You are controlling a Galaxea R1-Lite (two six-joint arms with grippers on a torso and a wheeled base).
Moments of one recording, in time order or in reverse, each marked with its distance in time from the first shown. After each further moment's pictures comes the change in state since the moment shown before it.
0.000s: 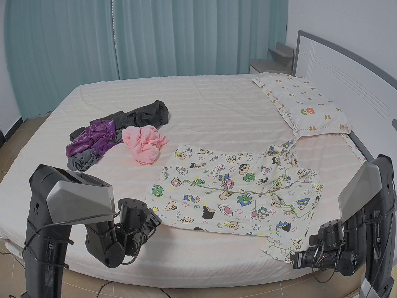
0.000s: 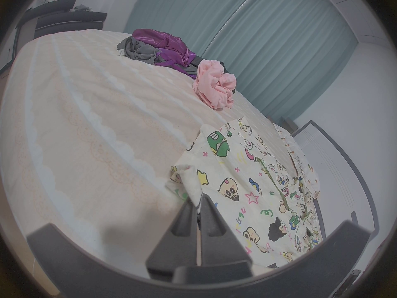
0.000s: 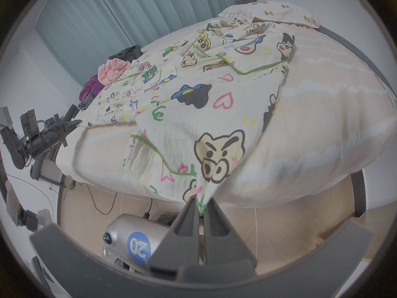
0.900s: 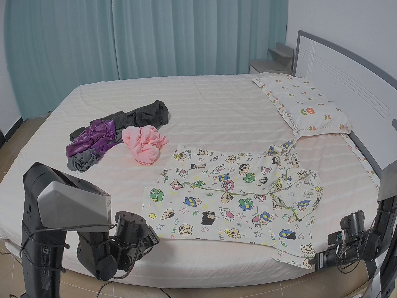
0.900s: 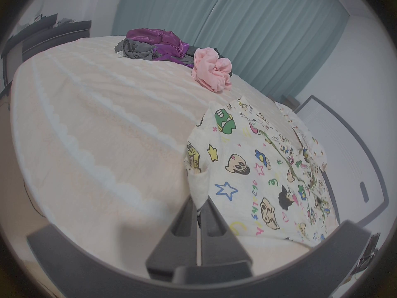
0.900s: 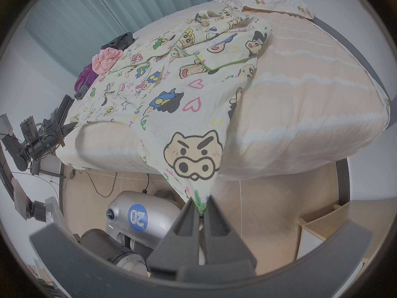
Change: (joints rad) left arm -0.061 -0.068 0.202 0.000 -0.002 0.085; right arm -0.198 -0.356 0.000 0.564 0.129 -0.232
